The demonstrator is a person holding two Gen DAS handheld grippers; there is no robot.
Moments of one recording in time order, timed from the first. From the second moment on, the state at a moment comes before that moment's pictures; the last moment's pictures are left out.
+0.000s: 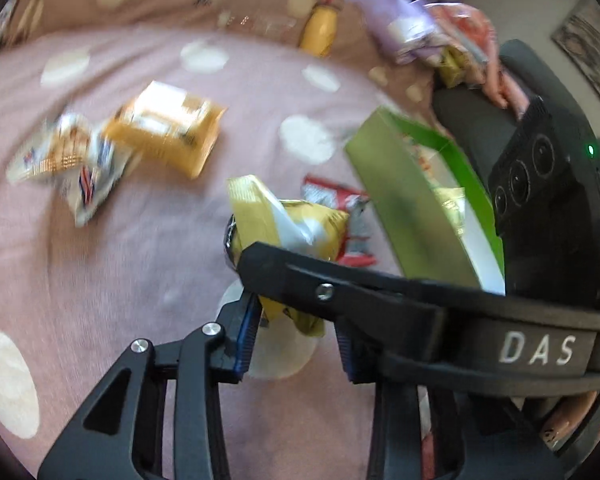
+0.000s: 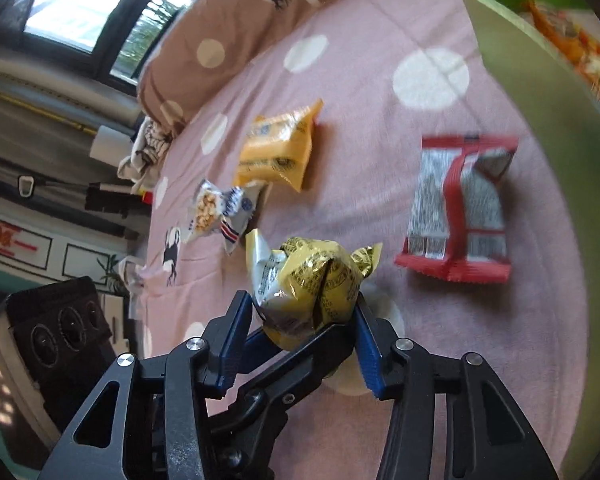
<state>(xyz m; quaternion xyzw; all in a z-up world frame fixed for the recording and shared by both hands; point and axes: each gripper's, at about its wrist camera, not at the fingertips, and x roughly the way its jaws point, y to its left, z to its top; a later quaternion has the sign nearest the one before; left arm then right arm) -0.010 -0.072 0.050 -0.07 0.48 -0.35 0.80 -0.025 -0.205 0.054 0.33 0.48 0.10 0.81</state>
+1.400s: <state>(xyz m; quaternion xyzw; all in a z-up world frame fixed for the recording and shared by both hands) -0.047 -0.216 0.116 0.03 0.37 -0.51 0.77 -0.115 -0.334 0.124 0.40 0.29 -0.07 0.87</state>
